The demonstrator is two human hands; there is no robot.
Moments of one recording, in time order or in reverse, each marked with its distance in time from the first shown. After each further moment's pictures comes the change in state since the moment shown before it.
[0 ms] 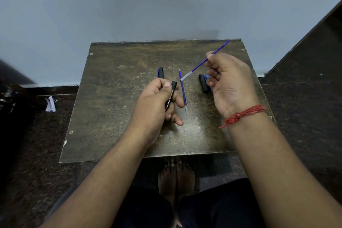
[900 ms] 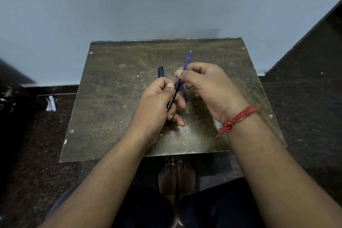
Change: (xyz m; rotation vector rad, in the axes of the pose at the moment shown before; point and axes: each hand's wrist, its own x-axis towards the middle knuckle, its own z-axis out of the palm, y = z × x) left_hand -0.001 0.001 0.002 0.037 -0.032 0.002; right_hand -0.009 0.015 0.005 -0.496 -0.381 -0.065
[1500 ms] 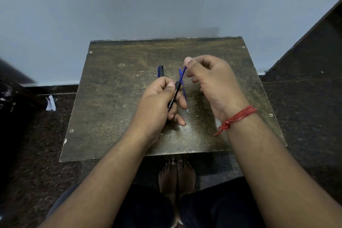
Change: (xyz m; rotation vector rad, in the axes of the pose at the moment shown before) left_hand -0.003 0.004 0.004 0.009 0.004 -0.017; right_hand -0.002 -0.005 -0.002 -0.039 0.158 -0.048
